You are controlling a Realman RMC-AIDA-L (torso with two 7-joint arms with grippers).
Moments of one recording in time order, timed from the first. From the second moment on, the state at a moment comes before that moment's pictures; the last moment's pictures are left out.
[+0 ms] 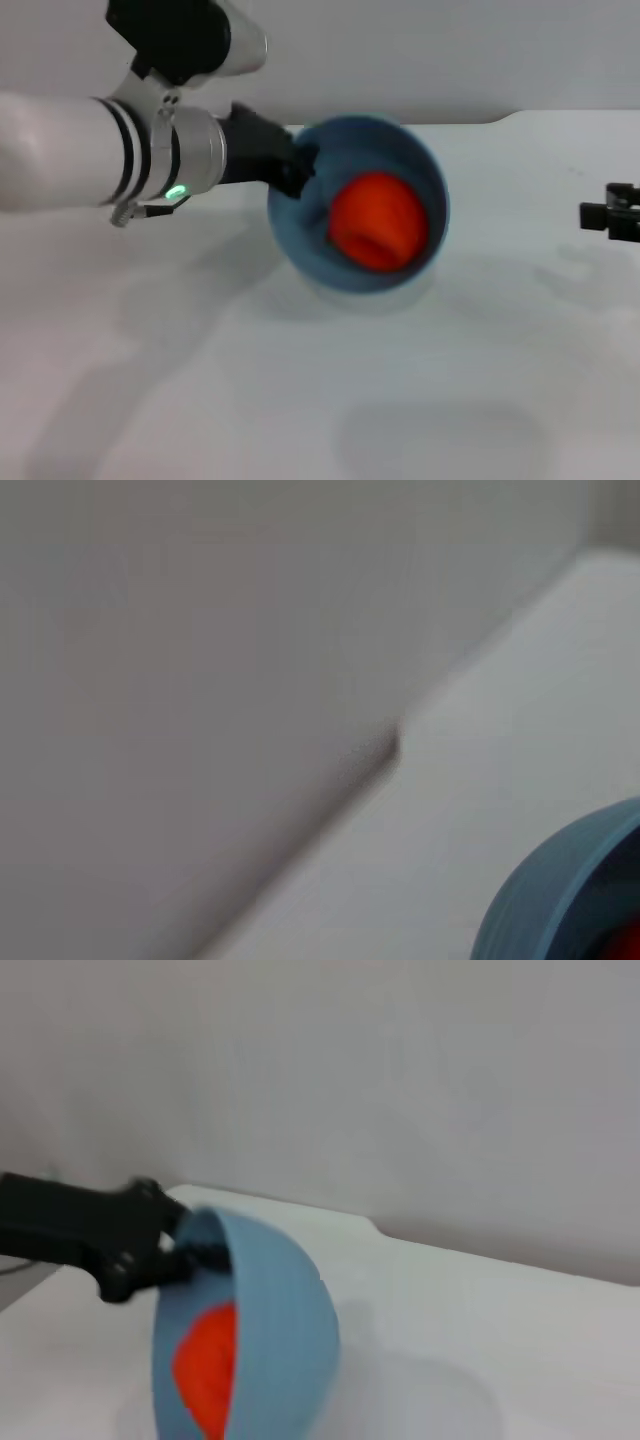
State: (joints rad) left arm -0.42 -2.06 1.72 1.52 2.47 0.92 -2.59; right arm 0.23 2.07 -0.83 -1.41 -1.96 -1.60 2.10
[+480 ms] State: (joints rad) left arm -0.10 -2.06 2.17 1.44 2.71 -0.15 -2.24; right arm 0.22 2.07 -0.77 -1.40 -2.05 -1.61 2.11
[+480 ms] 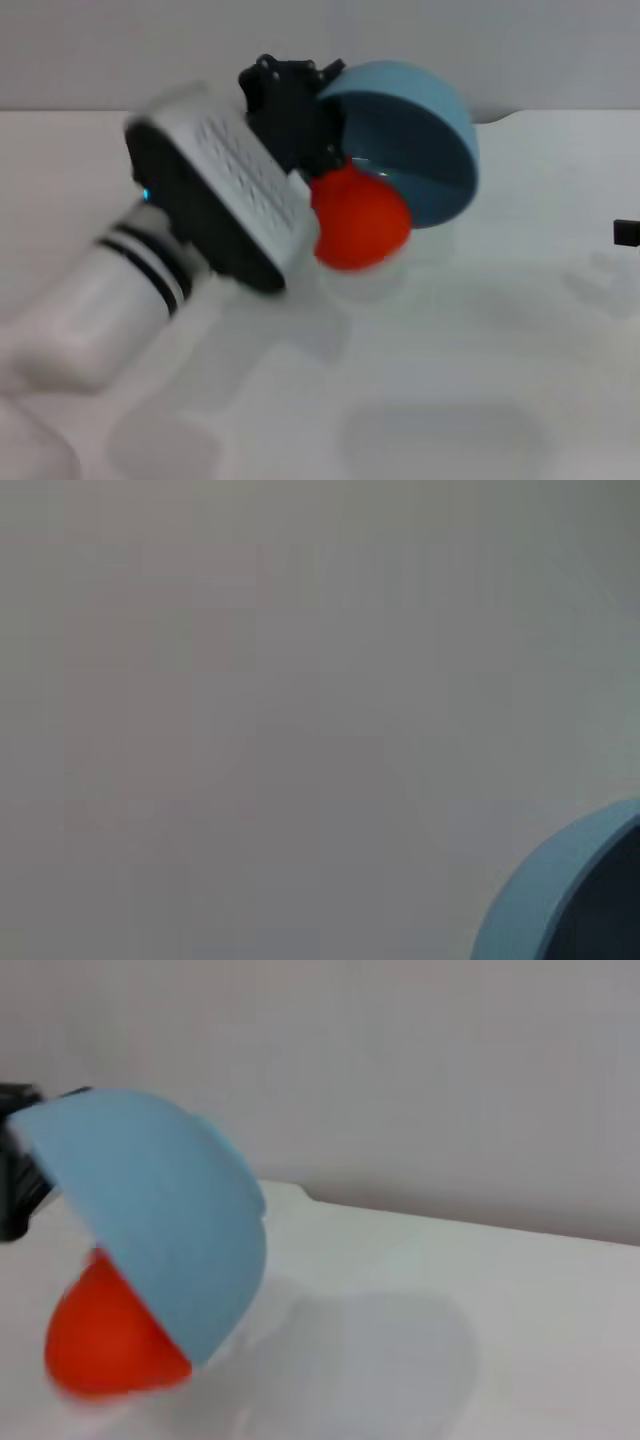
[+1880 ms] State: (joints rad) left arm -0.29 -2.05 1.22 1.56 2.03 1.24 -2.50; right arm 0.33 2.06 -0.84 -1.24 -2.06 -1.61 2.06
